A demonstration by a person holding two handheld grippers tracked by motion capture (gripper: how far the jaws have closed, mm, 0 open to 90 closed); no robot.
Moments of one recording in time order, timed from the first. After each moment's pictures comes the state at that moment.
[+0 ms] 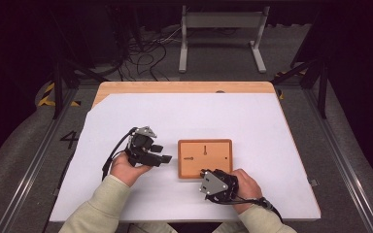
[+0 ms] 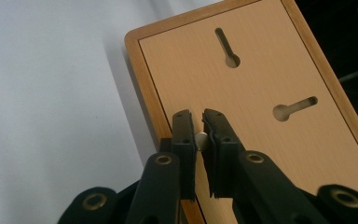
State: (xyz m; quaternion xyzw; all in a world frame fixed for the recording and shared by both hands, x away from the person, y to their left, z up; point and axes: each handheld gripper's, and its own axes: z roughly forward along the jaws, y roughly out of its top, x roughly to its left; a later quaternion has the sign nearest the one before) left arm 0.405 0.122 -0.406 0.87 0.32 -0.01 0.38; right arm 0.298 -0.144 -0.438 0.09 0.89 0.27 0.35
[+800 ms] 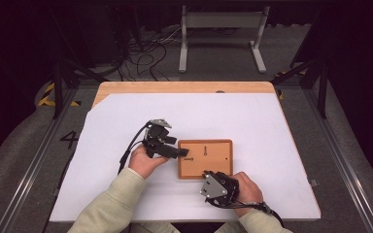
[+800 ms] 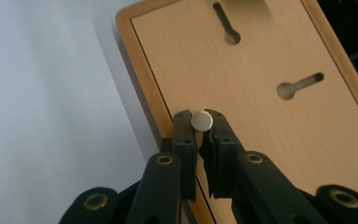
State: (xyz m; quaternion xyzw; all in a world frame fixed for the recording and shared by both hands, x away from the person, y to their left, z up) left arm 0.438 0.078 -0.419 0.85 0.32 -0.05 0.41; right arm 0.293 -0.146 -0.449 0.11 0.88 0.25 0.38
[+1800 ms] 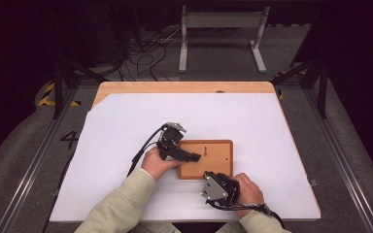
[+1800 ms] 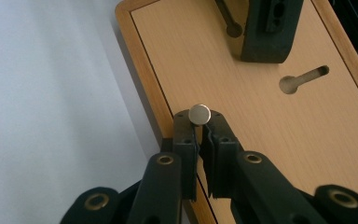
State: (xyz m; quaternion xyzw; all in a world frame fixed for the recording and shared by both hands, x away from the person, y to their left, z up) left arm 0.441 0.046 -0.429 0.86 0.29 -0.11 0.41; right arm 0.289 -0.147 -0.452 0.11 0.88 0.25 0.39
